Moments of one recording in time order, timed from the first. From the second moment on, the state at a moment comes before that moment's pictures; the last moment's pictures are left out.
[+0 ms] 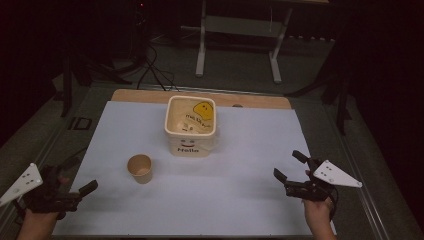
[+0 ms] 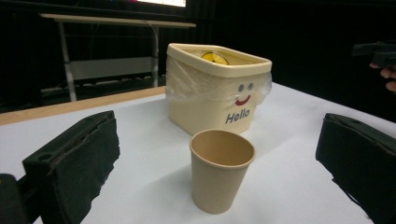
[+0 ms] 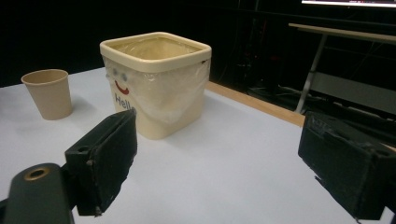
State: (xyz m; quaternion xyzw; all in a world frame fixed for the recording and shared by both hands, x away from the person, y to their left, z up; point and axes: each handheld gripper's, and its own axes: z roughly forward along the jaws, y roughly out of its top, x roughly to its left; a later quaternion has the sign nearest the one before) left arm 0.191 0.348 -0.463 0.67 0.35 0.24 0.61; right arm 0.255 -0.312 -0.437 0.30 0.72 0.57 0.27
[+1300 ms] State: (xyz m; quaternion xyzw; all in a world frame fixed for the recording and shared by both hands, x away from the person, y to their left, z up) left arm 0.217 0.340 -0.373 0.76 0.27 0.16 0.56; right arm 0.256 -0.310 -0.435 0.30 0.72 0.57 0.26
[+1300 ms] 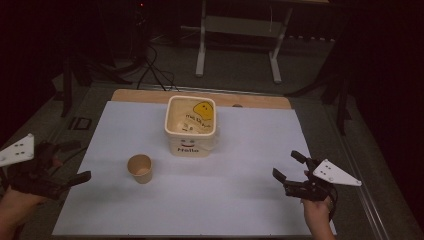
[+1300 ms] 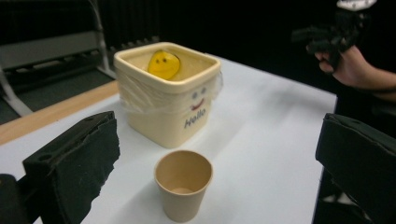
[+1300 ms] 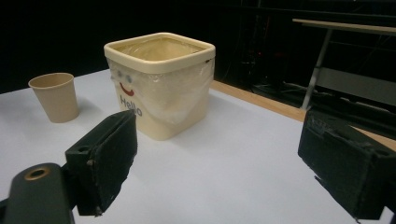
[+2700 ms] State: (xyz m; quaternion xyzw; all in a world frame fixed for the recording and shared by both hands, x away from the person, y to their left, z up) left arm 0.251 0.256 -0.359 0.91 0.16 0.12 0.37; right arm 0.257 -0.307 -0.437 0.30 0.73 0.56 0.25
